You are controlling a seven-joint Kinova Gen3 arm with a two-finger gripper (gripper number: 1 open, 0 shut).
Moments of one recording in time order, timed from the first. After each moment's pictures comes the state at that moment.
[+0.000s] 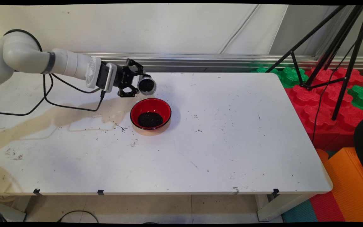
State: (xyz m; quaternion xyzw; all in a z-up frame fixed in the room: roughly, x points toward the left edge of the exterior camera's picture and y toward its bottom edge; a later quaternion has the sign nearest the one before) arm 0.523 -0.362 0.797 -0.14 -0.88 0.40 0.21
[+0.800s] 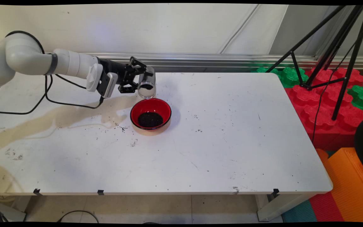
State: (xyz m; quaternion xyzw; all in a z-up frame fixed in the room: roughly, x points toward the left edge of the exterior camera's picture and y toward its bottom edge) arm 0.517 -0.365 0.797 -0.27 -0.84 0.45 0.13
